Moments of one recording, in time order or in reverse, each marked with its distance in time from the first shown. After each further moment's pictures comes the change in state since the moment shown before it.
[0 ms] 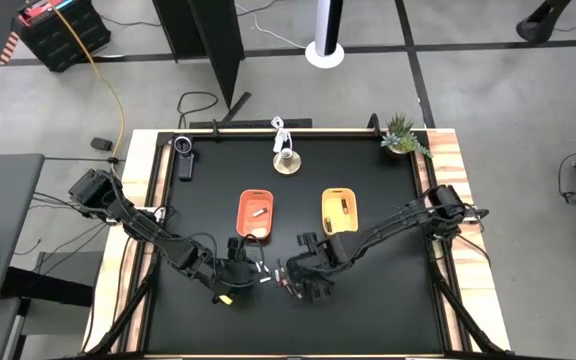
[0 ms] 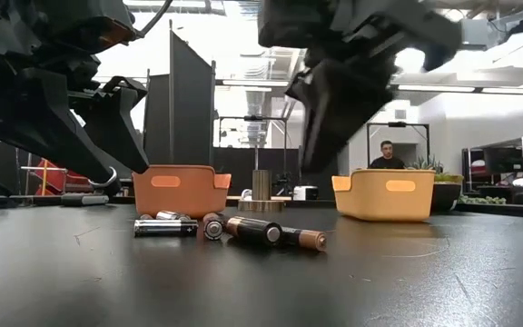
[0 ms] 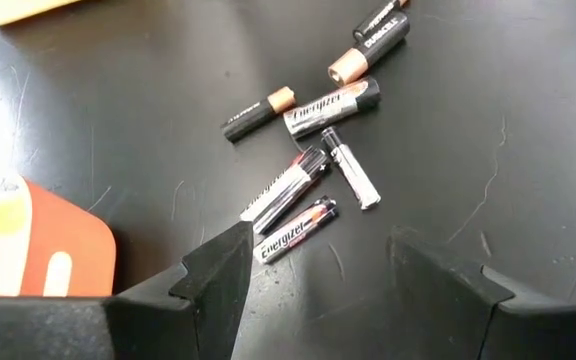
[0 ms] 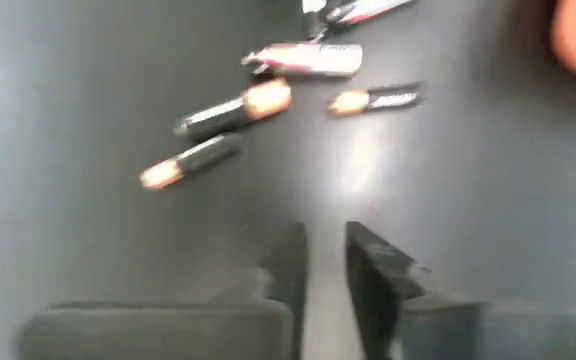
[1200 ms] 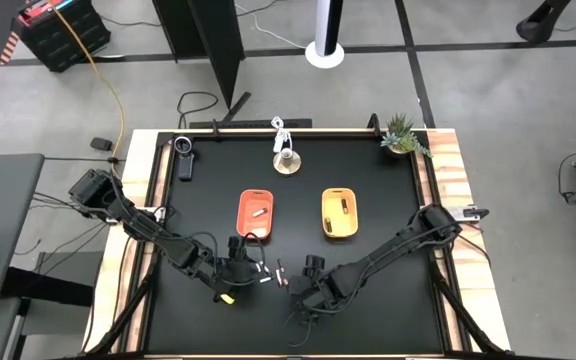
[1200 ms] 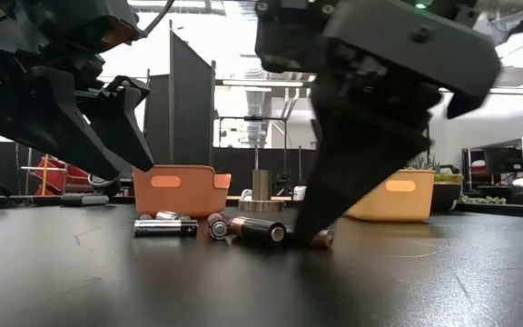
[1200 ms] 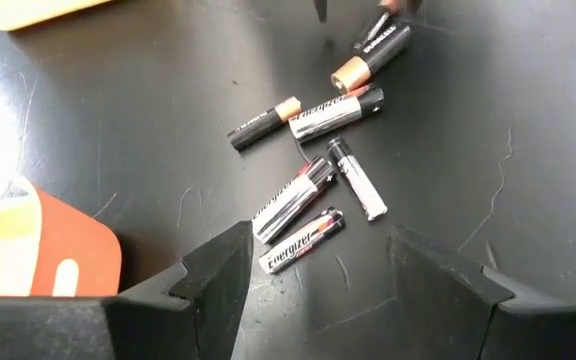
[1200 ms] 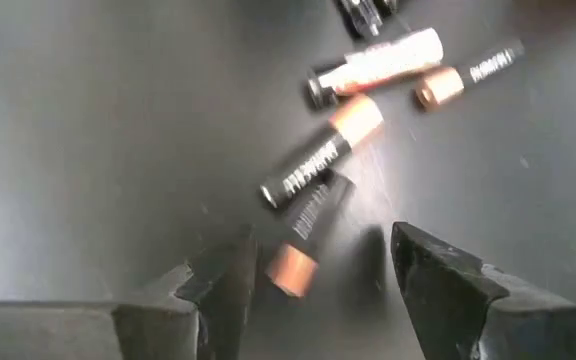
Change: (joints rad) left arm 0.010 0.000 0.000 0.015 -0.002 0.001; right arm 0.170 0.145 -0.003 0.179 0.187 0.496
